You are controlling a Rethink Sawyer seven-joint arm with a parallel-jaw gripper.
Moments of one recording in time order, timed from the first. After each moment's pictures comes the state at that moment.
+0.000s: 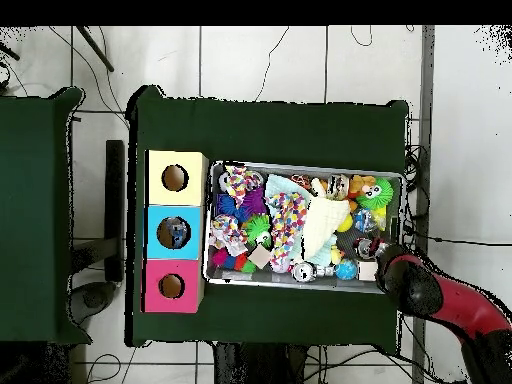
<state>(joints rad) -1.02 -0.48 0.27 1.68 -0.59 0.16 1.76</state>
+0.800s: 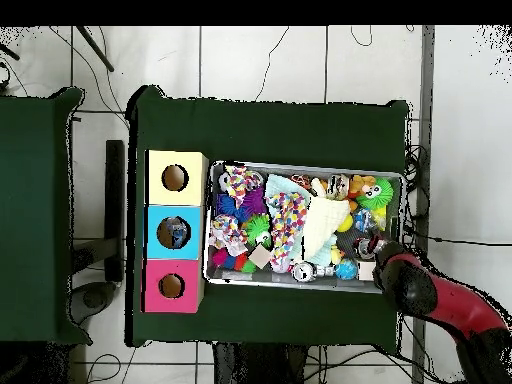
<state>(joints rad) -0.99 -0.47 0.23 1.67 -0.56 0.09 1.76</state>
